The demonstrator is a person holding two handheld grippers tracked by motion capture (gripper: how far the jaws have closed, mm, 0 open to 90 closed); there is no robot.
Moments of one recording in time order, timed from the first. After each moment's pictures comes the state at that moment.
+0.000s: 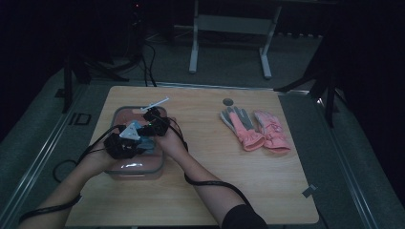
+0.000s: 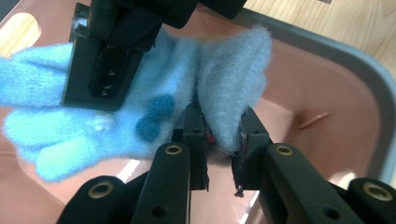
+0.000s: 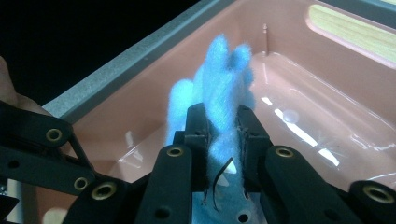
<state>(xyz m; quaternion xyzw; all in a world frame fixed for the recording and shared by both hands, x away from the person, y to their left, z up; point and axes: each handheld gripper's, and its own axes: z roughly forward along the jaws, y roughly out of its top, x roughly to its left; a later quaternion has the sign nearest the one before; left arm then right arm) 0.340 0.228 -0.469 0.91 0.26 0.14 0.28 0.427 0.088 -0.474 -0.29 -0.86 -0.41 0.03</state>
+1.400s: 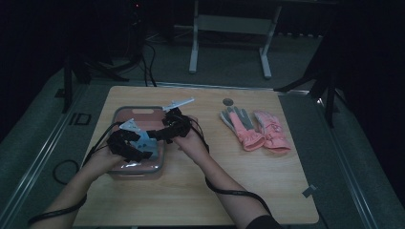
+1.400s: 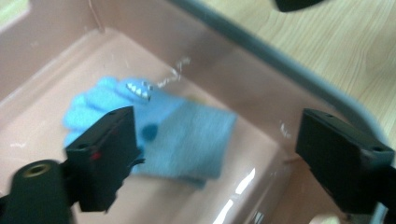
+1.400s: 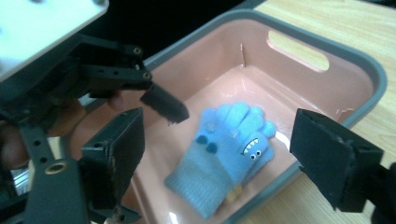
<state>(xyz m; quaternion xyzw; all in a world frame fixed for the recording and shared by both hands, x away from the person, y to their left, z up) 0.347 0.222 -0.469 0.87 0.34 0.09 0.33 0.407 0.019 -0.444 -0.28 -0.84 -0.46 0.01</state>
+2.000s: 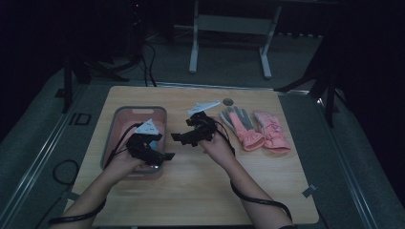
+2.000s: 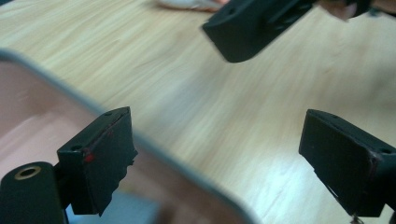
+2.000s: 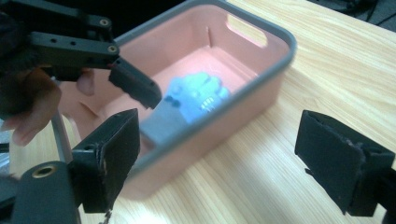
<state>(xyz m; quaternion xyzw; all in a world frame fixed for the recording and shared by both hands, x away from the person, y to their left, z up) 0.330 0.159 -0.452 0.86 0.30 0.08 0.42 0.396 -0.052 -0.434 -0.27 -0.85 -0.44 -0.04</state>
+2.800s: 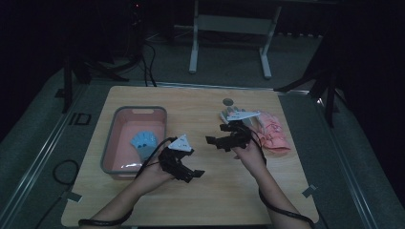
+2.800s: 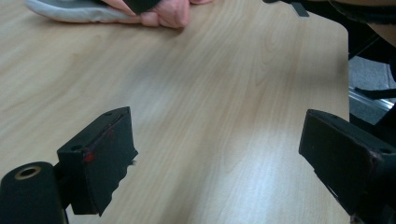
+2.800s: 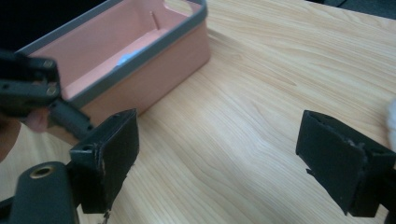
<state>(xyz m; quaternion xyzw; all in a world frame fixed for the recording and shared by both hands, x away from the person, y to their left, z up) 0.311 0.077 -0.477 0.87 0.23 0.03 0.44 0.393 -0.158 -0.456 -0.33 -0.82 -0.46 -0.07</state>
